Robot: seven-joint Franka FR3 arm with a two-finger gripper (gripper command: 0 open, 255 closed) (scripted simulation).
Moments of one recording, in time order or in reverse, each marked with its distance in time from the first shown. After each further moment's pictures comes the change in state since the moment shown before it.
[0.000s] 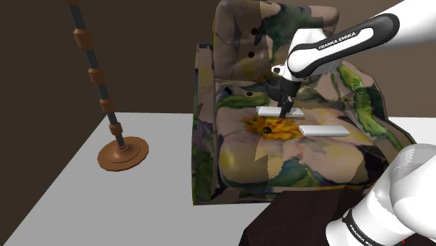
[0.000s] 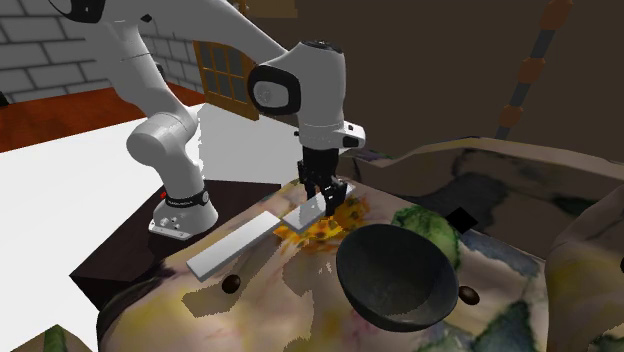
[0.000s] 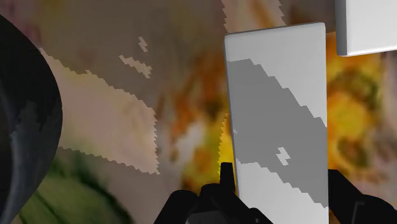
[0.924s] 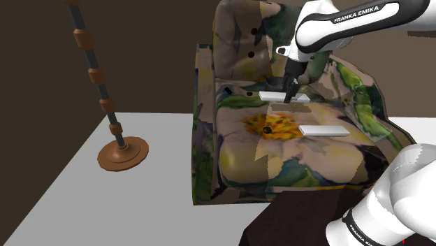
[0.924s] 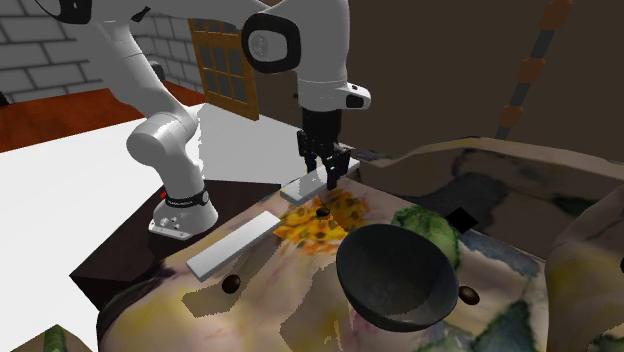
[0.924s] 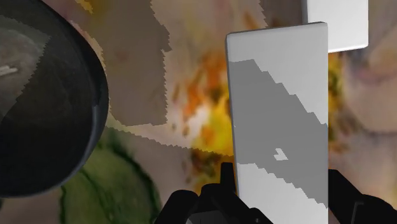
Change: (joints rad) arm 0.000 -0.081 0.027 0.125 -0.014 -0.203 0.019
